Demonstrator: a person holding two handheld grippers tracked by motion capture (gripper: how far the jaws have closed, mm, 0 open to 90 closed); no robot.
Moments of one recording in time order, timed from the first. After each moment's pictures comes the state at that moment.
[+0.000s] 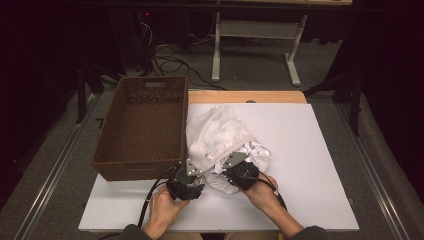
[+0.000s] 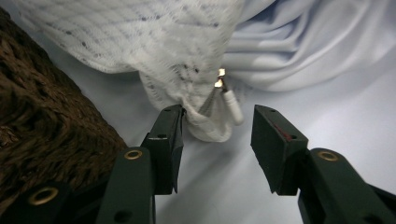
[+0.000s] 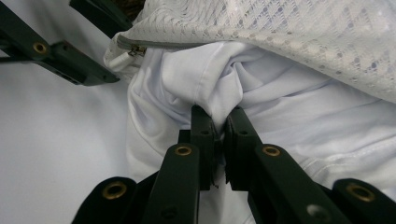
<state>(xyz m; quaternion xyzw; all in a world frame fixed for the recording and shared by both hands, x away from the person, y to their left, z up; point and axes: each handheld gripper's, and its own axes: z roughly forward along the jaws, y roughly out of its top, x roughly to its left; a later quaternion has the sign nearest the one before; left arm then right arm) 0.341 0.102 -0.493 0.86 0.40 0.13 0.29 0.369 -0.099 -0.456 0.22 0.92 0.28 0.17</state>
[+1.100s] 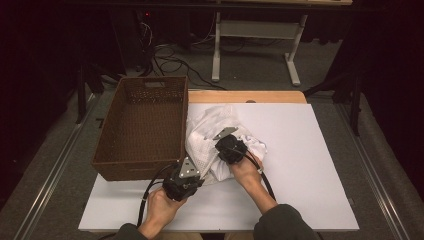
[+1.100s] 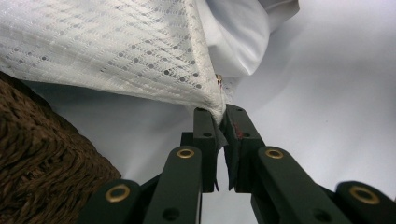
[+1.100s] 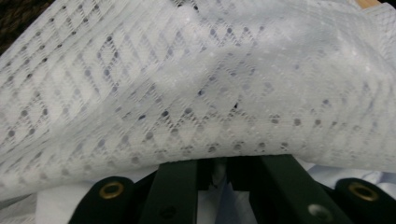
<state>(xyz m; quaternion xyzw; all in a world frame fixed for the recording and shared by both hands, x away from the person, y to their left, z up) 0.329 0.111 -0.469 0.86 0.34 0.12 0.36 0.433 -0.065 -0.456 0.32 0.89 0.27 0.20</state>
